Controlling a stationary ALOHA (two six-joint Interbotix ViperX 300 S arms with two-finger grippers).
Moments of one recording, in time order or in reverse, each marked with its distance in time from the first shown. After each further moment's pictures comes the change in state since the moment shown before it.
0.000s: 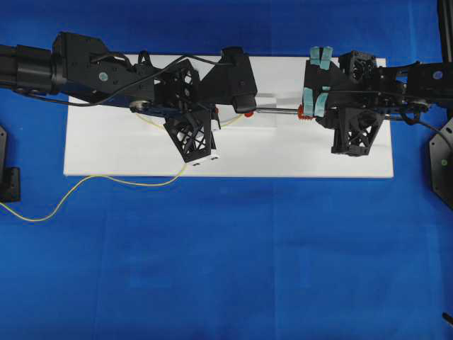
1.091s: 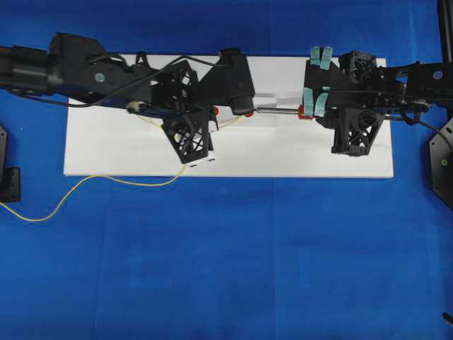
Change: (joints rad) left arm -0.011 -0.046 0.026 0.000 0.002 0.005; right arm 0.000 0.000 0.000 0.000 -0.002 0.000
